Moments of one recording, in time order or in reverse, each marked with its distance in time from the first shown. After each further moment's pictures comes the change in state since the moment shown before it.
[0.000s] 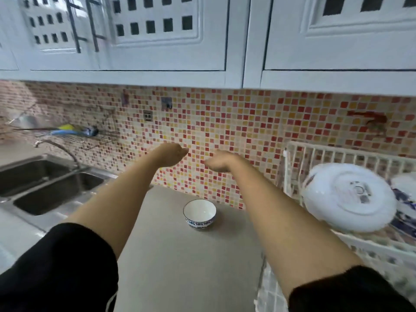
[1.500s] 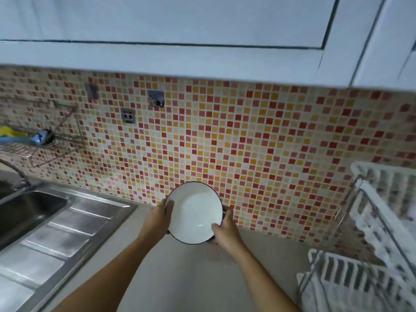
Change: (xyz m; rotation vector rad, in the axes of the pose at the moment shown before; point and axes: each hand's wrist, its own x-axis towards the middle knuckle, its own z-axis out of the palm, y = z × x) left_hand 0.120 -0.136 0.160 -0.644 0.068 -0.151; right_hand 0.130 0.034 0.158 0.972 0.179 0.215
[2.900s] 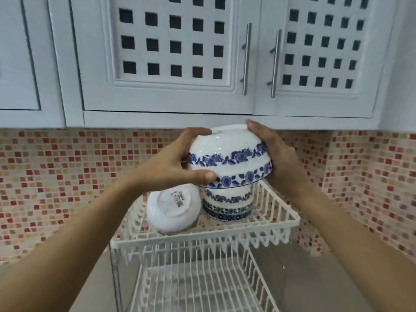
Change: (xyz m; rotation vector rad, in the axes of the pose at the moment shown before) left_hand -0.327 0.437 0.090 -0.292 -0.692 1.108; right_hand -0.390 -0.101 -0.467 -1.085 0.734 -1.245
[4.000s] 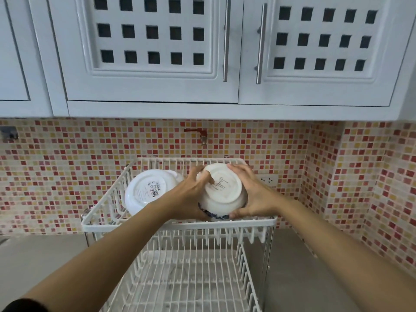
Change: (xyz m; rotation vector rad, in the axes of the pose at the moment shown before) left_hand 0.038 -0.081 0.116 0.769 -0.049 -0.177; right_hand -0.077 0.087 0.044 0.290 -0.810 0.395
